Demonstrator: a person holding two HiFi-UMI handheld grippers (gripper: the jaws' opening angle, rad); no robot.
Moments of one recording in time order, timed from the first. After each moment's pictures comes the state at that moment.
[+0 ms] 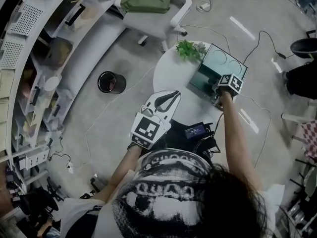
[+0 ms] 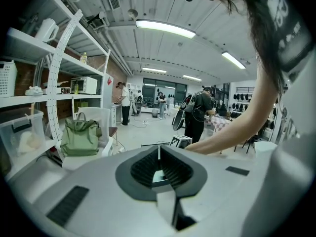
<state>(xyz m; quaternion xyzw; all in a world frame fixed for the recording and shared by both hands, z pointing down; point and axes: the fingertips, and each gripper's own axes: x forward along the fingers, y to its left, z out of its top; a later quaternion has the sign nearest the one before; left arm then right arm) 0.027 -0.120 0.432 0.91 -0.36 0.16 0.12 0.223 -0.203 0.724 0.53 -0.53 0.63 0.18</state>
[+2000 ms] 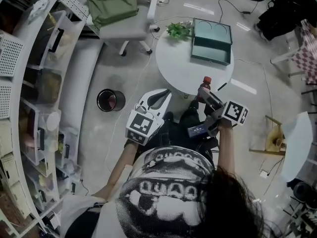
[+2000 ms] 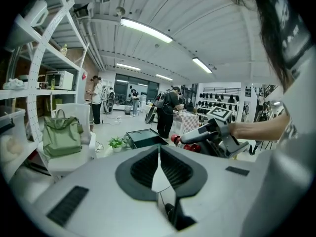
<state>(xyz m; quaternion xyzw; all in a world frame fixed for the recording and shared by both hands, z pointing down) -0.129 -0.033 0.445 0.97 -0.18 0.17 0.10 0.004 -0.001 0.507 0.53 -0.62 0.55 -0.17</state>
